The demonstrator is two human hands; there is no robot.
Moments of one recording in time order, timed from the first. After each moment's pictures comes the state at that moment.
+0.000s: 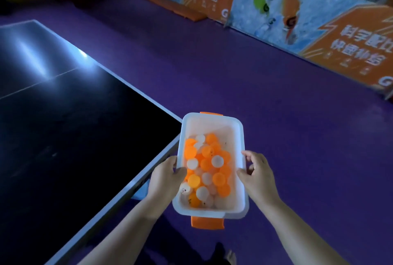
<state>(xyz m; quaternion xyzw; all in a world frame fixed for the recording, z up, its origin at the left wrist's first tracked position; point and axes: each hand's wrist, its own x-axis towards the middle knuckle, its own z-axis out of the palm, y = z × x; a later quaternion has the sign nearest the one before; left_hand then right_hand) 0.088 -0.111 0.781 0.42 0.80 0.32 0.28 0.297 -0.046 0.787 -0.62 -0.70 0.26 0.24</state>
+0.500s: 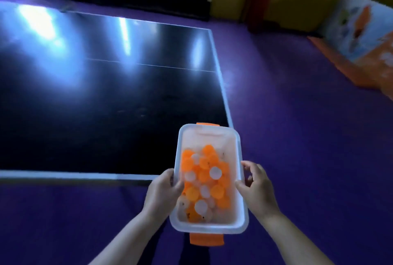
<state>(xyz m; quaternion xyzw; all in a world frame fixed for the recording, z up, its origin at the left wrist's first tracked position) 0.096 -0.081 0.774 0.06 0.86 0.49 0.15 0.170 0.138 0.789 -0.23 -0.90 0.36 0.10</state>
